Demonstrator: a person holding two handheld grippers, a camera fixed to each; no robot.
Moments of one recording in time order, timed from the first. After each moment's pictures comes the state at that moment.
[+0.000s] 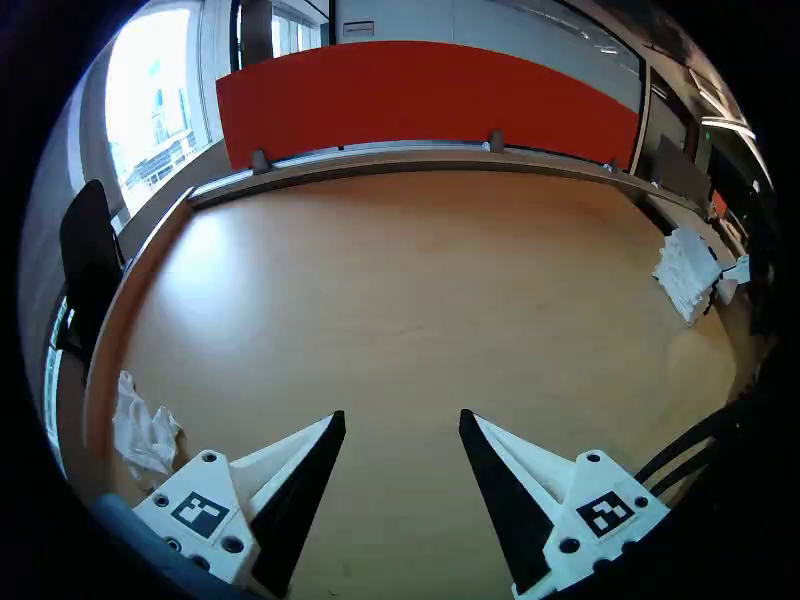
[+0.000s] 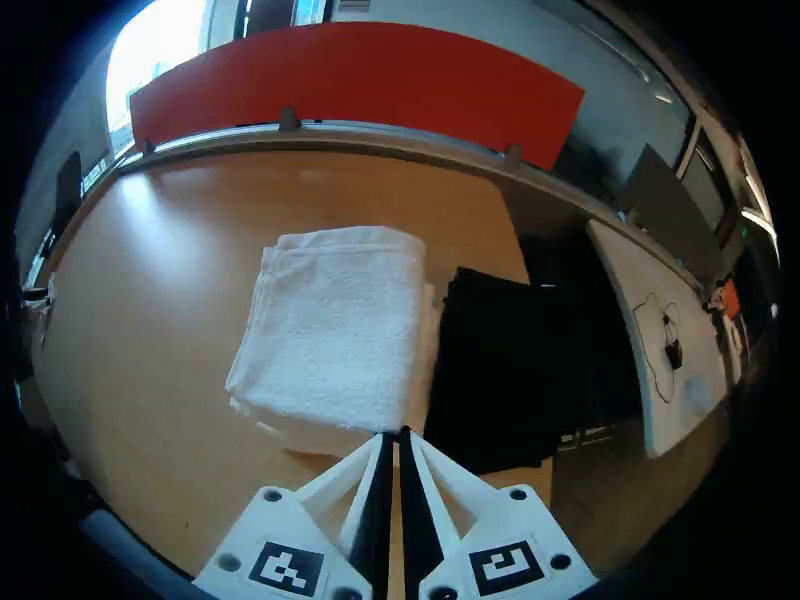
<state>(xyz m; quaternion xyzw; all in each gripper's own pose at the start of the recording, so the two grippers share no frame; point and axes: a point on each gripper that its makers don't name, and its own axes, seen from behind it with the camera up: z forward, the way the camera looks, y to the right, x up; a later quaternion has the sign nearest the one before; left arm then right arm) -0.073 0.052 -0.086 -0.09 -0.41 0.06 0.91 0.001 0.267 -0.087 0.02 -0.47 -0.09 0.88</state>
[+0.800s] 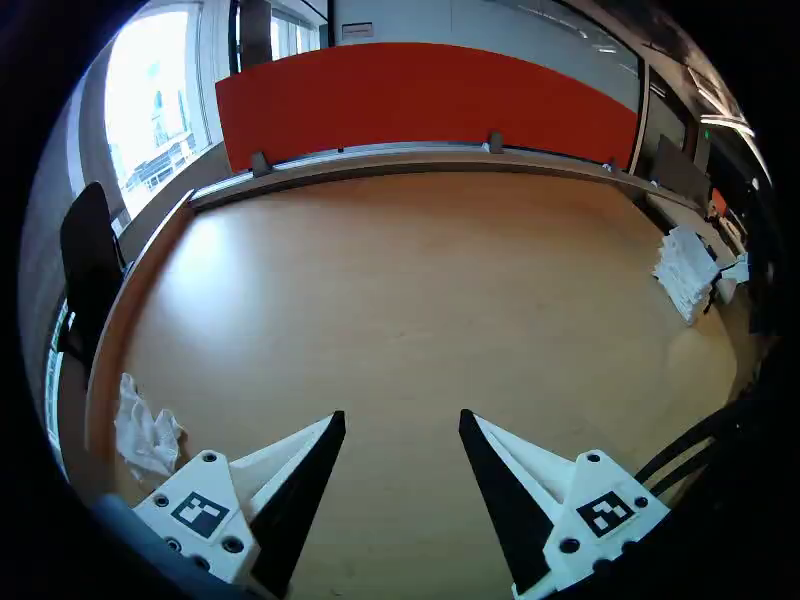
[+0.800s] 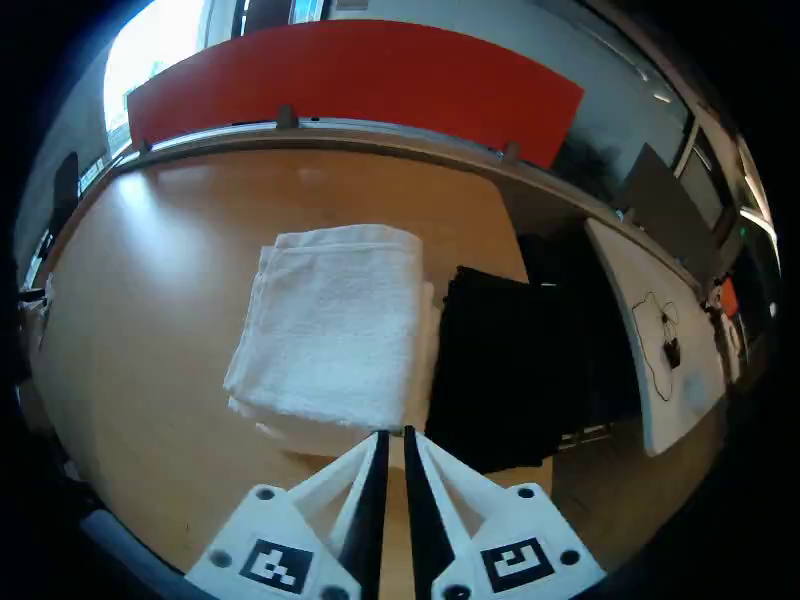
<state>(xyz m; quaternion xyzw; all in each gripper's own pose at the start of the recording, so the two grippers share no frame) -0.069 0.052 -0.087 -0.09 -0.41 0.06 0.91 0.001 0.267 -0.086 0.01 -0.47 -0.09 0.88</state>
